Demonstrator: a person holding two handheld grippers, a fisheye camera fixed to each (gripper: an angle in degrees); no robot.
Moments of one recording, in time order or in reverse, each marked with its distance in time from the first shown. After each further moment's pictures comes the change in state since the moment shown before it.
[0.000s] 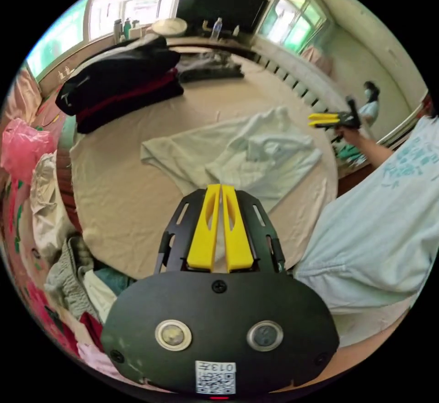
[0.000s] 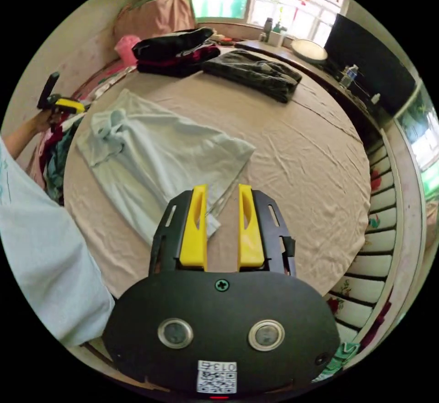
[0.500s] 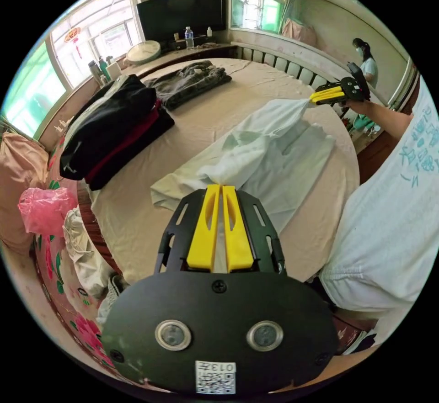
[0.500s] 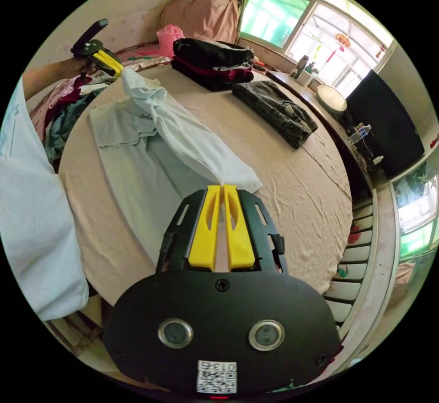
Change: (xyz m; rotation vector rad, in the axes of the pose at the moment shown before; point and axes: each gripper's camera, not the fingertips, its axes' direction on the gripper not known) left arm 0.048 -0.075 0.000 -0.016 -0.195 0.225; right arm -0.051 -0.031 -0.023 0.085 0.106 -0.302
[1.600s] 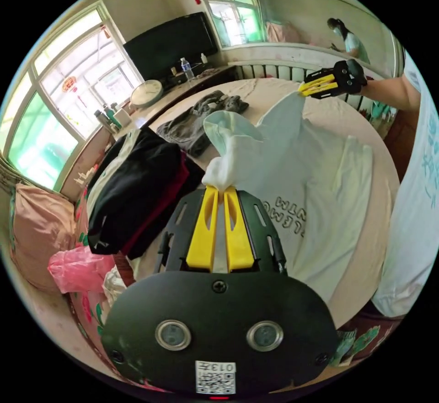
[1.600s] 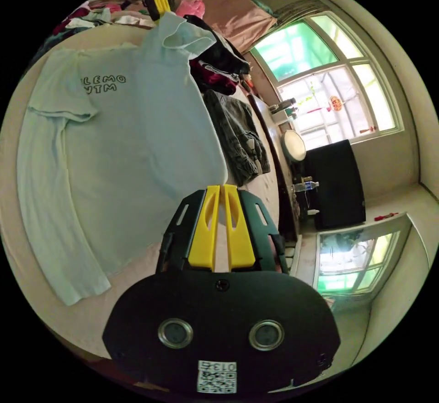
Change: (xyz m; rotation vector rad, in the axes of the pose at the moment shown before) left arm -0.048 -0.120 0.016 0.149 -0.203 0.185; right arm 0.028 -0.111 0.043 0.015 0.477 -0.312
